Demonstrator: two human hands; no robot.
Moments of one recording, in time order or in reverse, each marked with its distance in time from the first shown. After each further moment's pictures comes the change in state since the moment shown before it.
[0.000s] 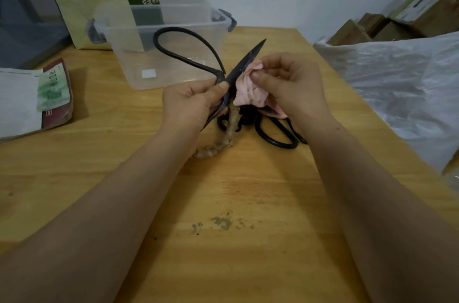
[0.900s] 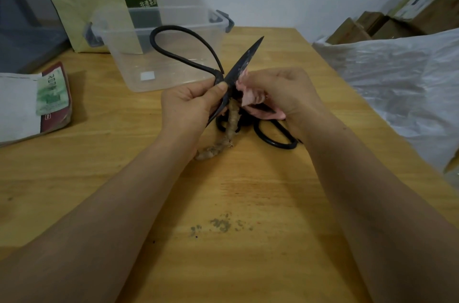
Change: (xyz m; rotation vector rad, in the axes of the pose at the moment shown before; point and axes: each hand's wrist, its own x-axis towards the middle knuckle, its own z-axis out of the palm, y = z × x) left_hand -0.002 -0.003 0.002 0.028 0.005 0.069; right_hand -0.006 -0.011 0.004 0.150 -0.099 0.343
